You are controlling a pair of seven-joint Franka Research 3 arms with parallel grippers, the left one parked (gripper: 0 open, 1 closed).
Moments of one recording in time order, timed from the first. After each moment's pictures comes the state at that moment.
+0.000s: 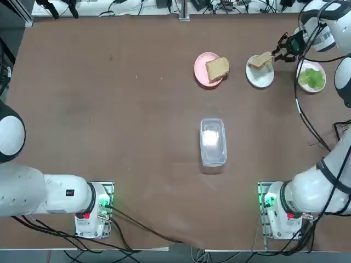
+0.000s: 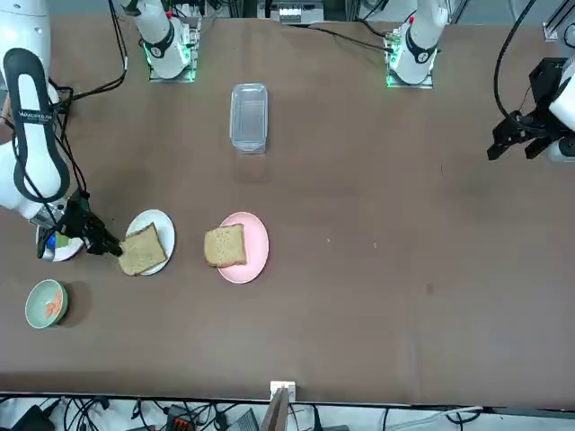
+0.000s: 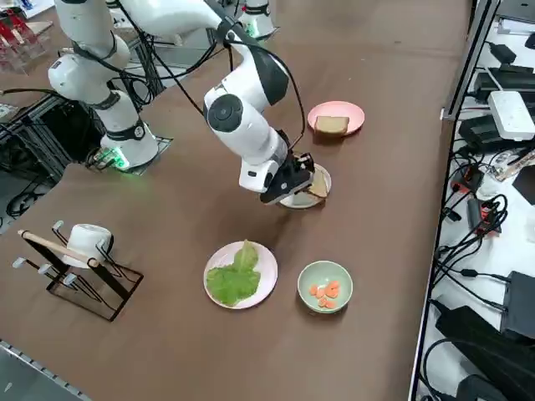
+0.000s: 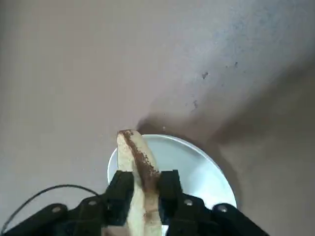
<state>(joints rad) -0.02 0.46 -0.21 -1.92 0.81 2.32 0.10</state>
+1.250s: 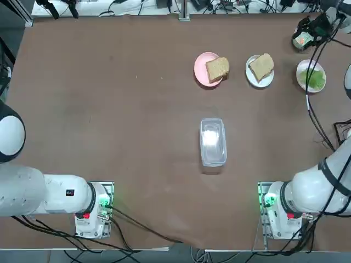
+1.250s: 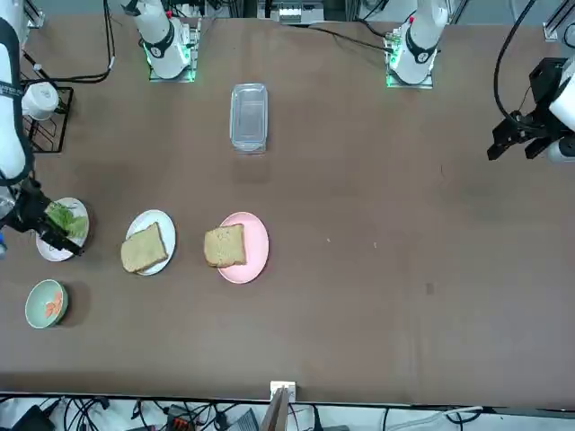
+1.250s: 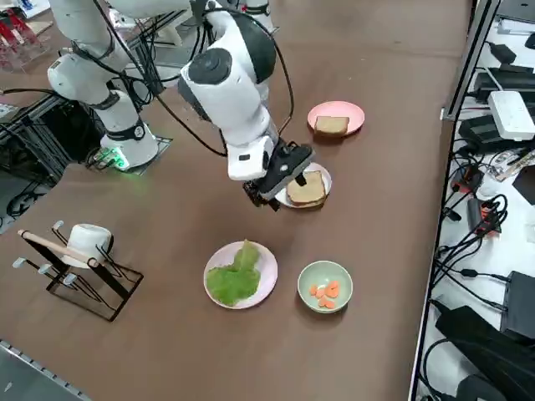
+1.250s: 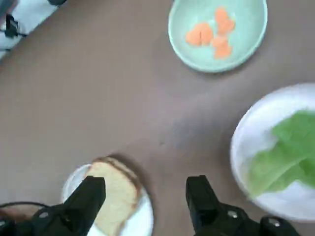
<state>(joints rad) -0.06 0.42 -0.28 -1.76 0.41 2.24 -0.12</state>
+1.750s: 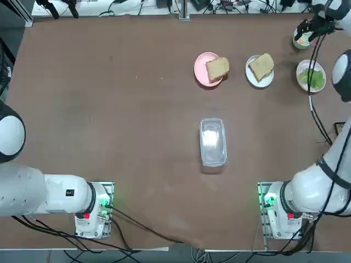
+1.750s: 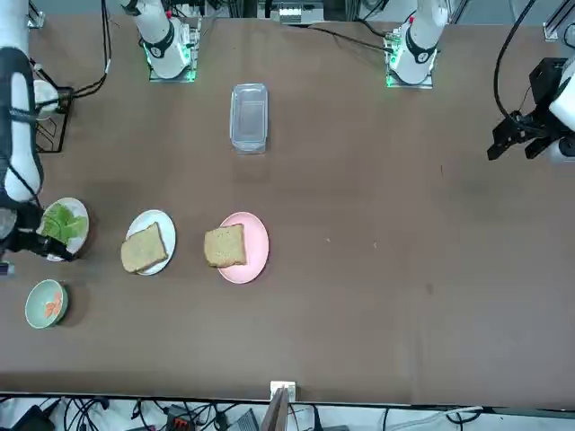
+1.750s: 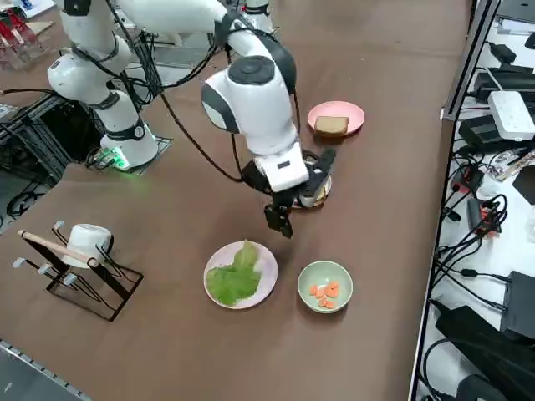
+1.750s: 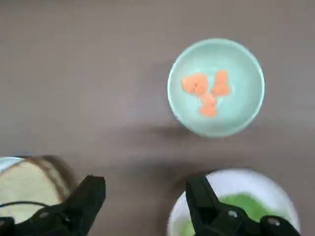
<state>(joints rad) -0.08 0.61 -0.28 -1.55 0.27 2.25 -0.44</state>
